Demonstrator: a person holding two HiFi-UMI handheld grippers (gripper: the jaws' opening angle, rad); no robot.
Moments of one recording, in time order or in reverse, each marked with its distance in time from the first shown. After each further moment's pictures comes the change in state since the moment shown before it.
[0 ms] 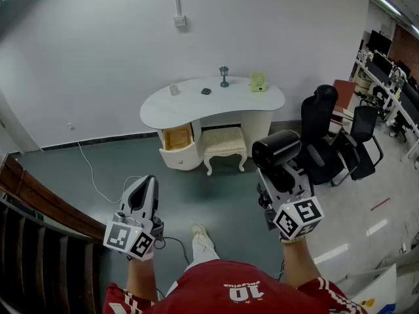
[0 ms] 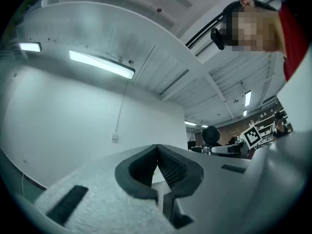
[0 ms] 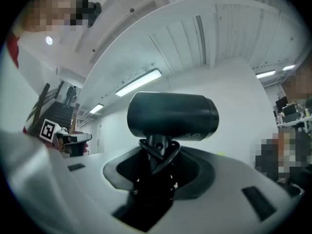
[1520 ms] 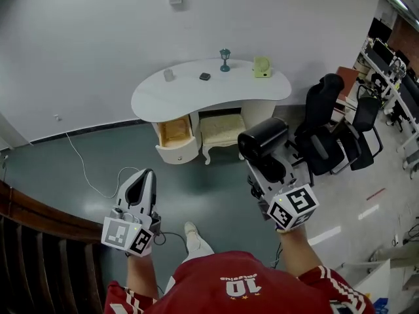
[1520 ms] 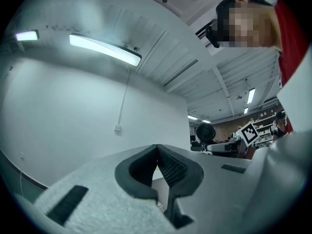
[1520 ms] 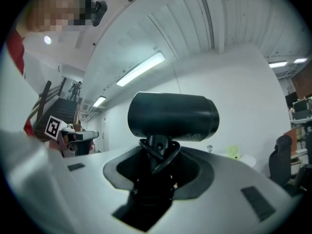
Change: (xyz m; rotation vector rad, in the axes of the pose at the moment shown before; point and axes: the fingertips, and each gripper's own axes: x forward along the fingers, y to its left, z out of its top) left arm 0.091 0.116 -0.047 -0.019 0.090 -0.010; right arm 0.163 0.002 -0.044 -0.006 0.109 0.077
